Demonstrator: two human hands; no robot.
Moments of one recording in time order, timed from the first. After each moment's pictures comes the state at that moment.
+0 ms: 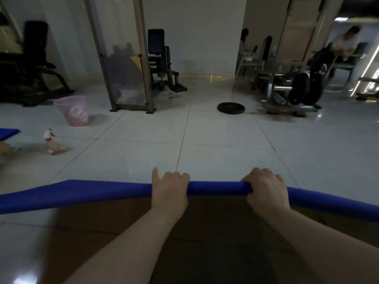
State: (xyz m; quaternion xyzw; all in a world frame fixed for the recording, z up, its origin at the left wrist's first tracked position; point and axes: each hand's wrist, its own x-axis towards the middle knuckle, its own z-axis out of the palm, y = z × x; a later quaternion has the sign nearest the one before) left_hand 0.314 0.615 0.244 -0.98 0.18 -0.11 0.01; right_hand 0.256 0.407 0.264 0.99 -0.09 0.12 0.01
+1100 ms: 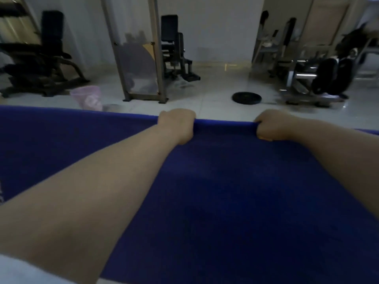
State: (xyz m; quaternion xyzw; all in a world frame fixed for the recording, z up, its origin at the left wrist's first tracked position) left_hand 0.413 0.613 0.354 -0.98 0.20 -0.08 0.01; right_hand 0.357 0.398 0.374 0.99 -0.08 -0.04 -0.09
